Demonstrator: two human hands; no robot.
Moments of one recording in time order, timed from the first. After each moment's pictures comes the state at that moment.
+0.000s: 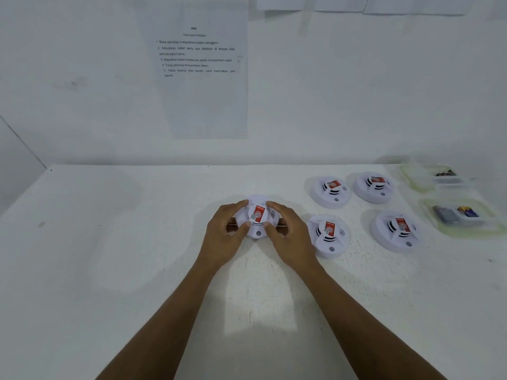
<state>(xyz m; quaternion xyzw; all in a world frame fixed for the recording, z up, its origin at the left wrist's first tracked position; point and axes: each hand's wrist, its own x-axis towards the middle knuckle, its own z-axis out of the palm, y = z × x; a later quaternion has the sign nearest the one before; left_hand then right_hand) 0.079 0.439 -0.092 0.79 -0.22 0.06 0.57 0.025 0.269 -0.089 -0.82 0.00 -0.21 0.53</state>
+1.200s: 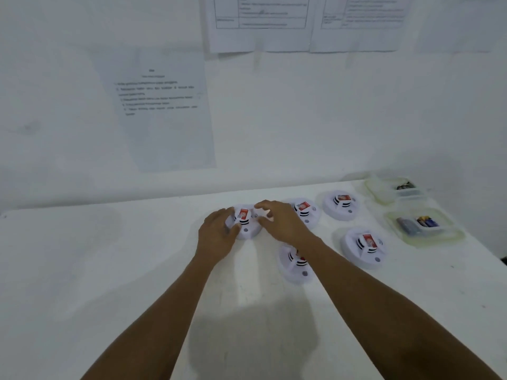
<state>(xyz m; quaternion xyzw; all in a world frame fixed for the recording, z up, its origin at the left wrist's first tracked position) 0.149 0.379 -0.079 0.90 -0.22 0.03 0.37 0.088 0.189 -0.033 -0.93 0.02 -0.08 0.35</state>
